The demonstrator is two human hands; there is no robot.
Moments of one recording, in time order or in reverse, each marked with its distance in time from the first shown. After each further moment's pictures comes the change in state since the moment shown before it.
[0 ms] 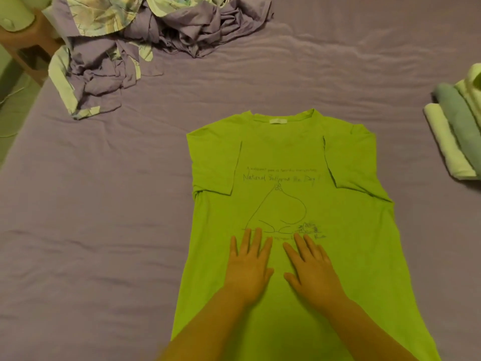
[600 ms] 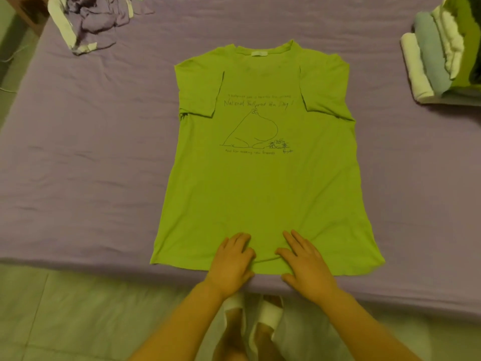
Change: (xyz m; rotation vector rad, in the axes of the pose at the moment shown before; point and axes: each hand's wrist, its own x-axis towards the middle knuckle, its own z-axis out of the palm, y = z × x) left_hand -0.173 0.094 0.082 -0.209 0.007 0.157; right_hand -0.211 0.013 0.022 0.246 -0.191 -0.188
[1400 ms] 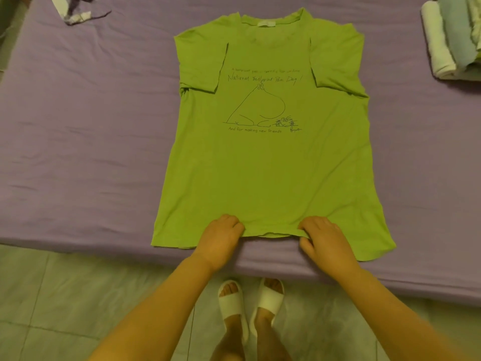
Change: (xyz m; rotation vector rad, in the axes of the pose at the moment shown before) left_hand -0.002 -0.034 0.000 0.128 0.165 0.056; right_hand 0.002 0.016 -0.017 0.063 0.193 0.058
